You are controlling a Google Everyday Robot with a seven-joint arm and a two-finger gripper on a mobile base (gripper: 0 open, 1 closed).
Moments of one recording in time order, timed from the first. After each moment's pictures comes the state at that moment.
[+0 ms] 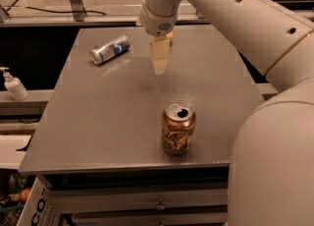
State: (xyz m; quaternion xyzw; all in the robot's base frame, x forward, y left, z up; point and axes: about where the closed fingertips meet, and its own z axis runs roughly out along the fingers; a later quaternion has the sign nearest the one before) arm 0.684 0.013 0.881 -0.81 0.56 -0.05 0.18
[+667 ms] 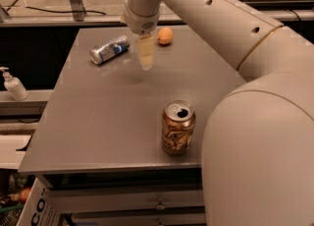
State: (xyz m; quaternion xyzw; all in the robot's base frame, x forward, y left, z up) arm 0.715 0.054 0.876 -0.83 0.52 -0.08 0.19
